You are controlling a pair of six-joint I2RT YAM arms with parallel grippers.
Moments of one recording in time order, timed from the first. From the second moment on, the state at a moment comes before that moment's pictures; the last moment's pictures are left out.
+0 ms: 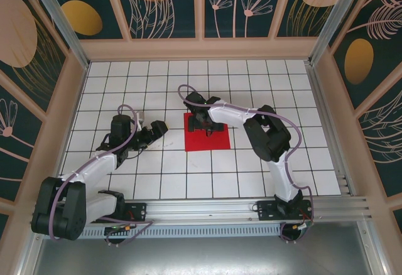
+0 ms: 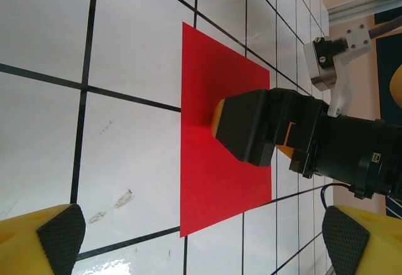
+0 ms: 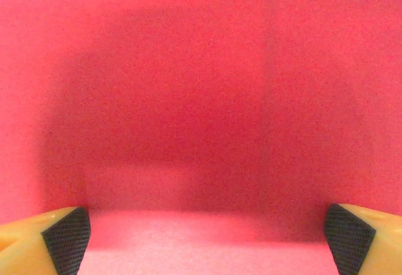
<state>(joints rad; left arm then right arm) -0.20 1.17 0.42 0.10 0.57 -0.81 0.79 2.13 1.54 -0.74 0.18 0.70</state>
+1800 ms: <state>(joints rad) -0.20 1.19 0.44 0.07 0.56 -0.79 0.74 1.89 1.38 -0.55 0.00 0.77</state>
